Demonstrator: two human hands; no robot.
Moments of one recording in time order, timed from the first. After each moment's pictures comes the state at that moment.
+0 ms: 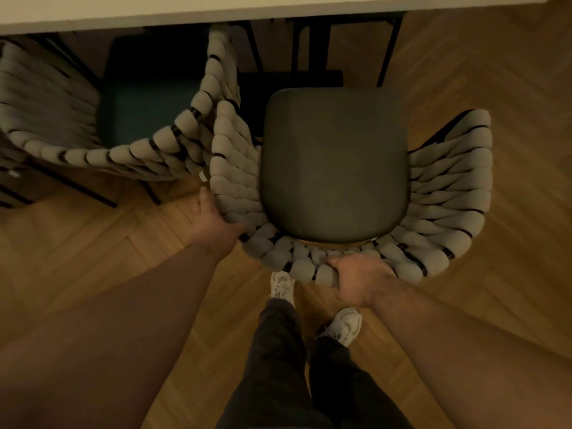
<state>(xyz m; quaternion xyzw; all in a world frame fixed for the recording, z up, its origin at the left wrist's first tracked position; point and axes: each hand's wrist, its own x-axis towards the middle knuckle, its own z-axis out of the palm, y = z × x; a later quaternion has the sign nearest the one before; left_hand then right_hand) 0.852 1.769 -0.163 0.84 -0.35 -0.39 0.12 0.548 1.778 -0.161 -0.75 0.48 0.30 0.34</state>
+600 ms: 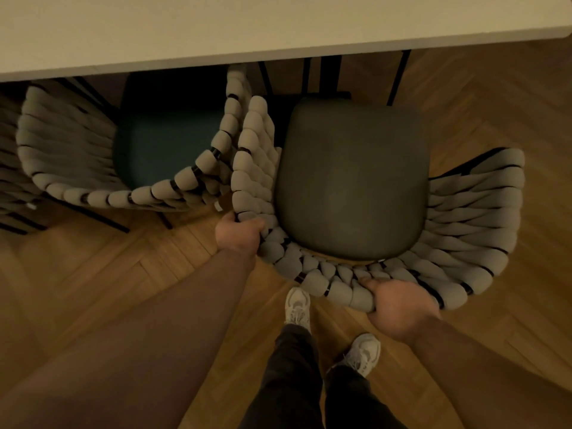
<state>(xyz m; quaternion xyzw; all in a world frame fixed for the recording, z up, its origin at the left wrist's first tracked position) 0.844 1.693 -0.149 0.79 -0.10 -0.47 0.39 0.545 1.757 -0.152 -0.73 0.55 0.26 0.30</state>
